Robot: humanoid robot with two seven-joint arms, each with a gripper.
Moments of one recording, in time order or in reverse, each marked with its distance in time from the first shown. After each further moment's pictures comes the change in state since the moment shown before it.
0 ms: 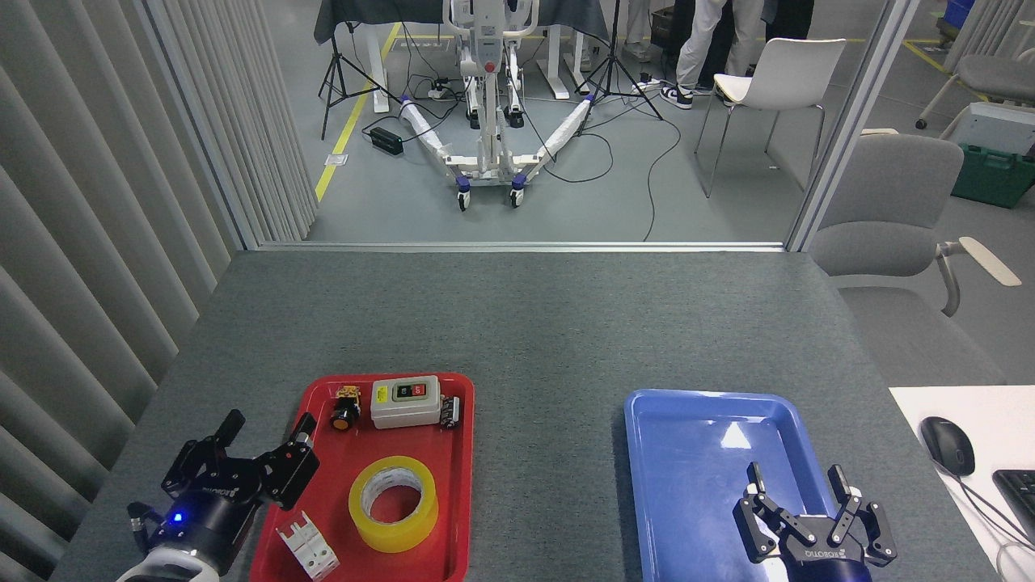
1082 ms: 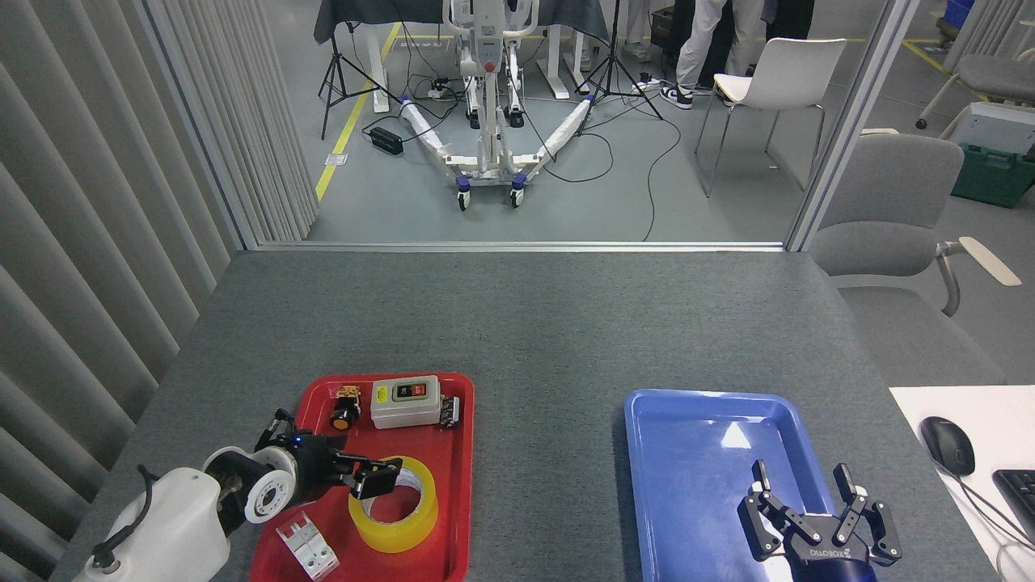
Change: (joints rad) left arm -0.550 0.273 -0.766 0.405 0.348 0.077 -0.482; right arm 0.000 0.007 -0.017 -0.002 0.000 -0.006 0.003
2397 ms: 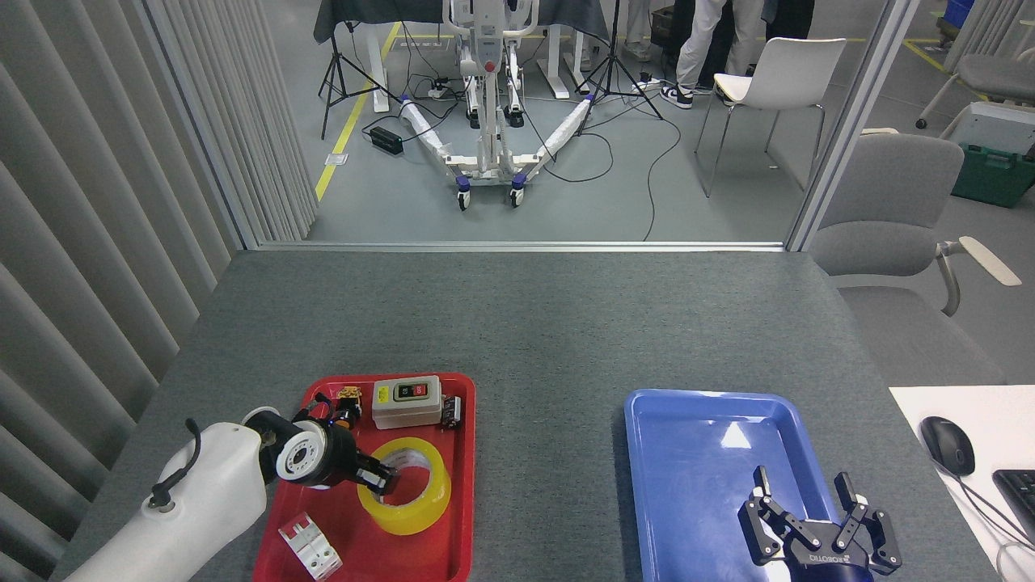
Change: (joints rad) left arm -0.159 -0.121 -0.041 0.235 -0.001 -0.181 -0.262; right arm 0.009 0.001 0.010 0.001 -0.015 0.036 0.018
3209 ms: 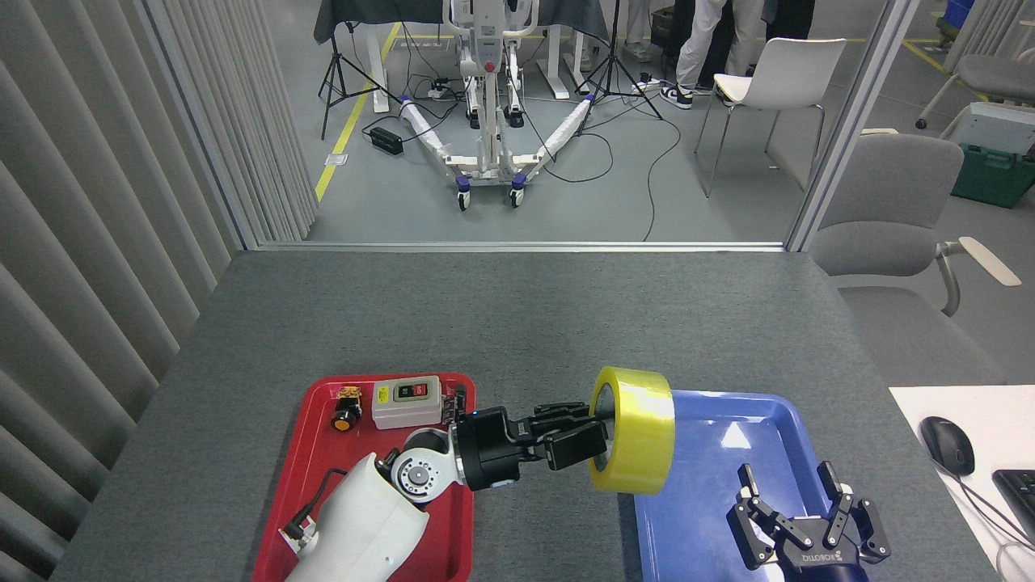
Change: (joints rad) left arm 0.128 -0.433 0.247 -0.020 0.472 -0.534 0.267; right arm 0.003 -0.001 -0.013 -0.001 0.002 -0.152 -0.078
